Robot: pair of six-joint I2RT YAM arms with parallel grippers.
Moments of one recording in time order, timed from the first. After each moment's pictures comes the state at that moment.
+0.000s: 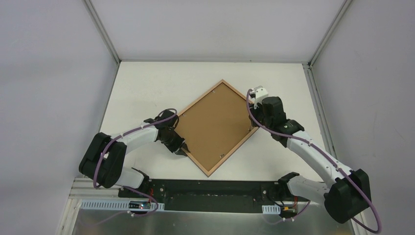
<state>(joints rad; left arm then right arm) -0.45 1.40 0.64 -0.57 0.26 -1.26 0.50 1.10 0.78 -0.32 0.10 -0.02</state>
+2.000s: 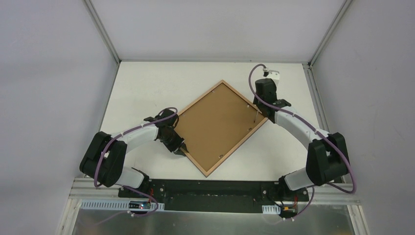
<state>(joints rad) -0.44 1.41 0.67 -0.62 0.24 -1.20 0.41 1.43 1.00 -0.24 0.49 0.38</state>
